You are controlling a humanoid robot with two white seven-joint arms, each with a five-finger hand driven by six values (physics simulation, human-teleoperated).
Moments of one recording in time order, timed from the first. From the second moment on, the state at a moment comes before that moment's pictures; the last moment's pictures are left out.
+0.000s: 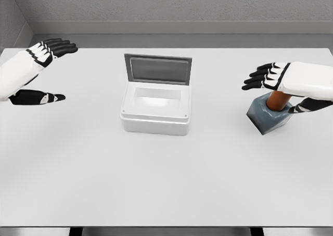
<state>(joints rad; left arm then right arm) -0.17 0.90 -0.18 -1.71 -0.17 -0.61 -0.08 -0.62 -1.23 0.62 -1.77 0.06 -0.61 0.45</state>
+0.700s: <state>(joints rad) -0.22 0.88 -0.25 -1.69 0.40 -0.57 -0.59 -0.83 -1.13 0.62 -1.65 0.14 -0.61 0.61</state>
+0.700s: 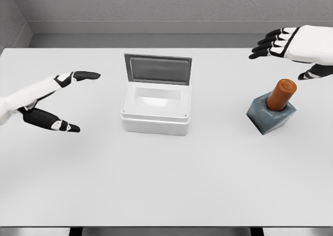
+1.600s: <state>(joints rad) -0.56 0.64 -0.36 -1.31 0.59 -0.15 -0.61 -0.83 -1.06 0.74 -1.51 0.40 -0.61 0.61</state>
